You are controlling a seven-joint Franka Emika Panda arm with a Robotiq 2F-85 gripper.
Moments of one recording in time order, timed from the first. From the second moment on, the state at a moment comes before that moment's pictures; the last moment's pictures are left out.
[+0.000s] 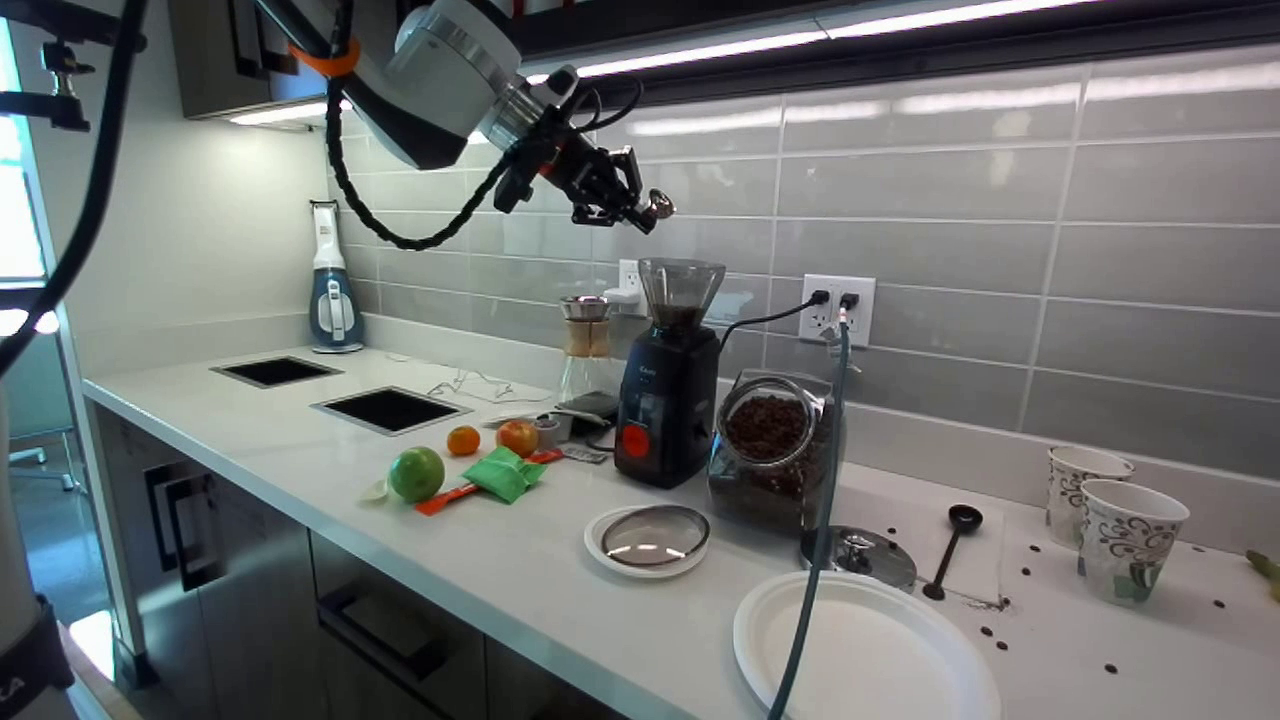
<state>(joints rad) 0.03 -0.15 0.01 -2.20 -1.18 2.41 0.68</state>
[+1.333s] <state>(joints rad) 0.01 -0.17 0.01 -2.20 -1.14 2.47 0.66</state>
